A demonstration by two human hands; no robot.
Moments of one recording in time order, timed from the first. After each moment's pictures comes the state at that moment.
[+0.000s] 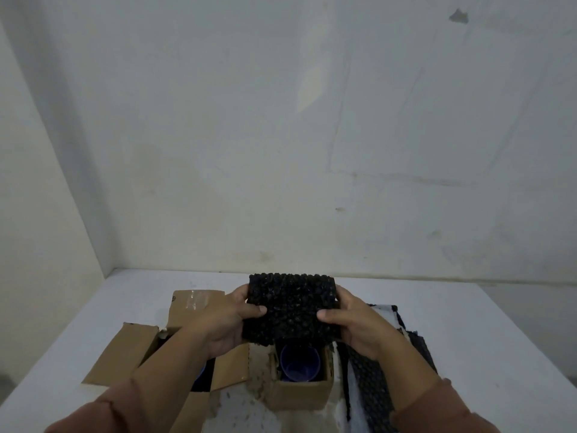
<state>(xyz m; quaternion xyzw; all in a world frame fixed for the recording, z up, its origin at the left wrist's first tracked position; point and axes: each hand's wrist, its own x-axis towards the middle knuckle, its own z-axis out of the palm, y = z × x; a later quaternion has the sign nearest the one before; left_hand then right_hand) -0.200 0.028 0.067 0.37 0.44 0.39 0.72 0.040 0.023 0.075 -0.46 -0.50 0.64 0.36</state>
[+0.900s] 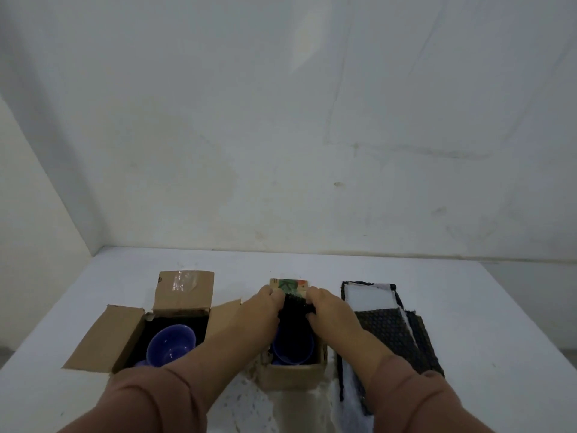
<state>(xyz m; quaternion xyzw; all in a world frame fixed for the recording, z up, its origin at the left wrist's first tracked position) -0.137 0.043 0.015 0.80 0.58 0.07 0.14 0.029 0.050 0.005 -0.62 -0.77 0.15 0.08</state>
